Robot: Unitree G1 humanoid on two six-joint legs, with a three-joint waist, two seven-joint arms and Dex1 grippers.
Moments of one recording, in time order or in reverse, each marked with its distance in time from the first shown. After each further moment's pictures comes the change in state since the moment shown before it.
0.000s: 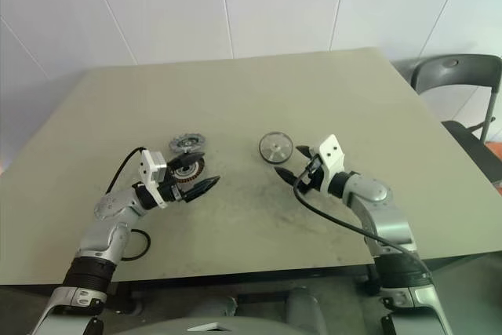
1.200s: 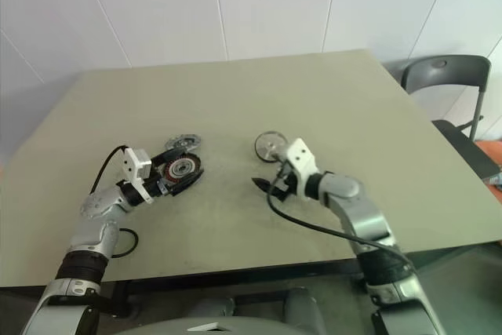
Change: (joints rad) left arm -0.049 0.036 0.083 0.171 0.020 -0.130 0.017; right arm -0.102 0.060 0.192 -0.054 -0.082 0.132 -0.044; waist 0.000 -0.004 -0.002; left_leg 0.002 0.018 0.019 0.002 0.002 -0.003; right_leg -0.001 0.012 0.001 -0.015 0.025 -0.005
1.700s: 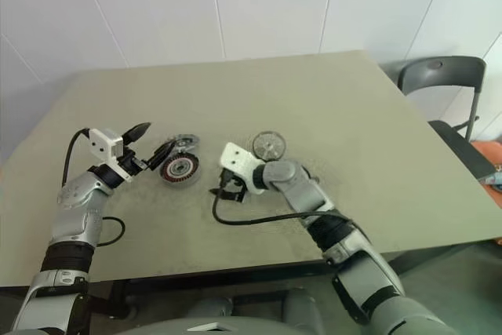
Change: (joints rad) left arm -0.041 0.040 0.100 -0.040 0.014 -0.012 0.194; right arm -0.286 0.178 0.311 0.318 -0.232 -0.141 0.091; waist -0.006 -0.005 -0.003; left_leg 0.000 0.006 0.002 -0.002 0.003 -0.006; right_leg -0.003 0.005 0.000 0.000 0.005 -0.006
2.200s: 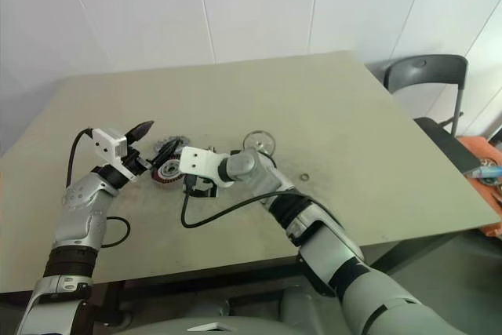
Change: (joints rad) left arm 0.019 -0.021 -0.007 -0.064 0.005 0.038 0.065; right arm -0.218 0.214 0.059 0.438 -0.163 -0.249 -0.041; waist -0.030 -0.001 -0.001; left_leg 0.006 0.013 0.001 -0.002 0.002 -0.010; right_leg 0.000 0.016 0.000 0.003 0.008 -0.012
